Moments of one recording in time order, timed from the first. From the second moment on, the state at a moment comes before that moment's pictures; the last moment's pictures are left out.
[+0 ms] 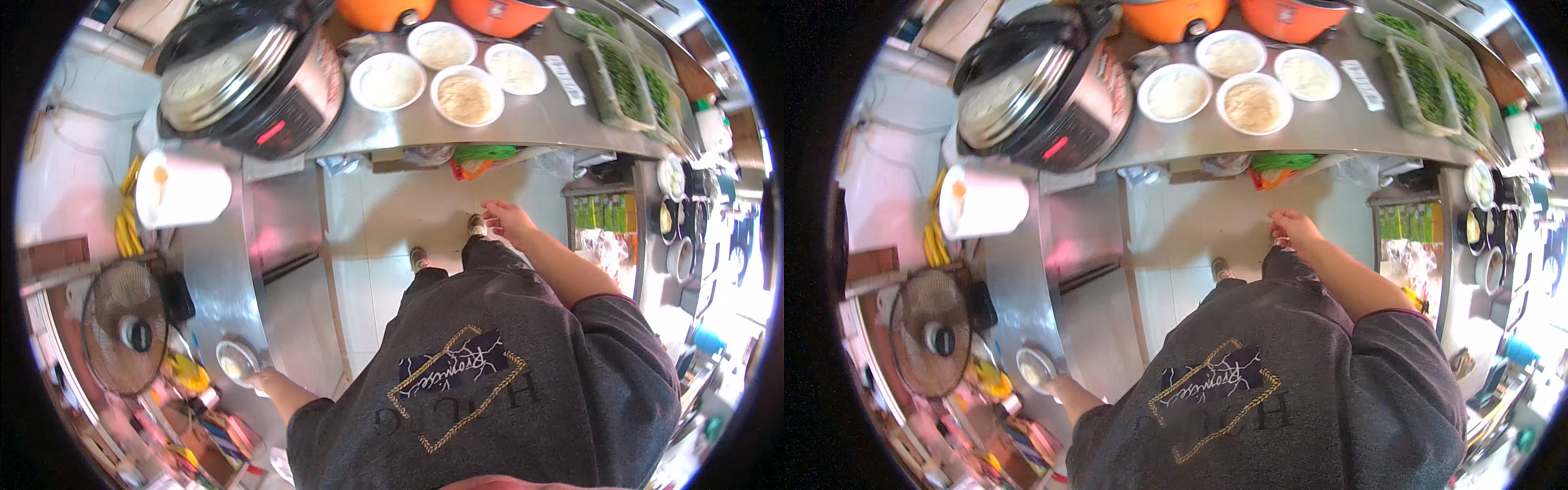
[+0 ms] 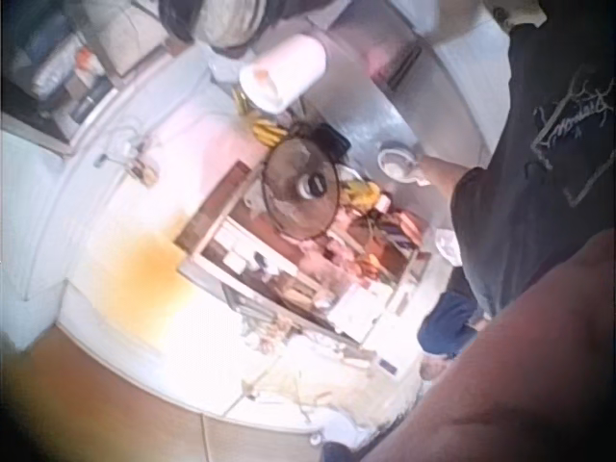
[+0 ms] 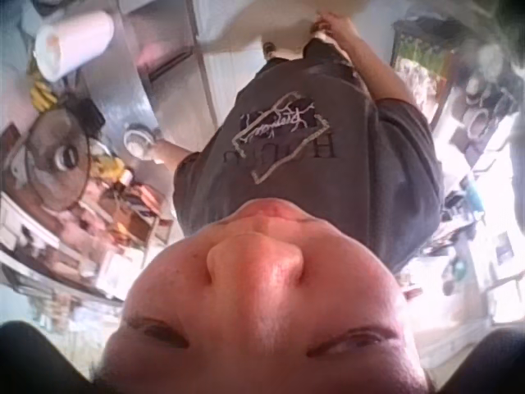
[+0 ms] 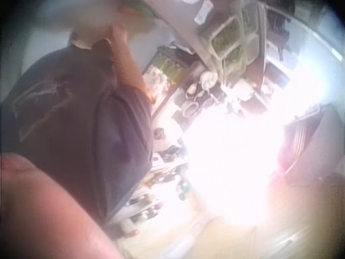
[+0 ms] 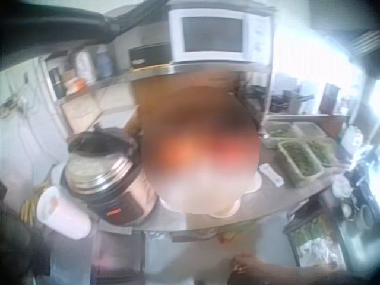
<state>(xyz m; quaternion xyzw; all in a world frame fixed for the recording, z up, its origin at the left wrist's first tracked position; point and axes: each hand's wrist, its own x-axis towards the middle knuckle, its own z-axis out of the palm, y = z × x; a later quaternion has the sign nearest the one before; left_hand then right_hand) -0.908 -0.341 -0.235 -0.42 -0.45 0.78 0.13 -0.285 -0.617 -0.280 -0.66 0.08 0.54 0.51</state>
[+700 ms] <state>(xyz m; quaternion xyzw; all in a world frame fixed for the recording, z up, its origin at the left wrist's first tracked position) -0.181 -0.301 -0.345 -0.49 -0.39 -0.07 -0.77 -0.527 -0.886 -0.374 -0.56 0.57 -0.02 0.60</state>
